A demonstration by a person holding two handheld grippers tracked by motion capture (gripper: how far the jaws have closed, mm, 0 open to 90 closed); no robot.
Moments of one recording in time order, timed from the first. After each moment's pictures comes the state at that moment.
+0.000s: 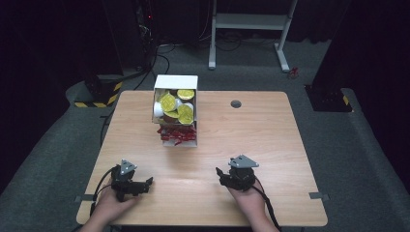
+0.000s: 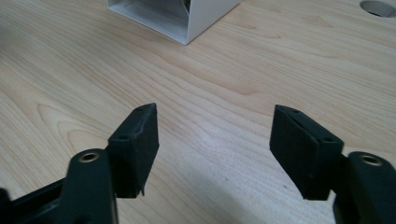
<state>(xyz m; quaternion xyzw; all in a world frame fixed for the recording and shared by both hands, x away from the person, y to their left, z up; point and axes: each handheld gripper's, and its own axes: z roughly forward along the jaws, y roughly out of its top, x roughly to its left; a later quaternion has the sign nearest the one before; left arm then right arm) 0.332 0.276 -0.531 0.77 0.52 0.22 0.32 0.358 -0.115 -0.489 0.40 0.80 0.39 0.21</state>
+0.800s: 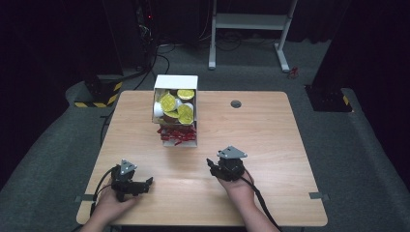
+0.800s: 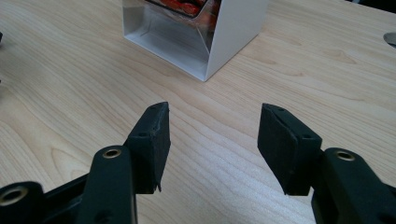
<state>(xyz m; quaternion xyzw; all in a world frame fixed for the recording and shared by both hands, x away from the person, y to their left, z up) 0.332 0.276 -0.531 0.77 0.52 0.22 0.32 0.377 -0.084 -0.477 0.38 0.80 0.41 0.21</state>
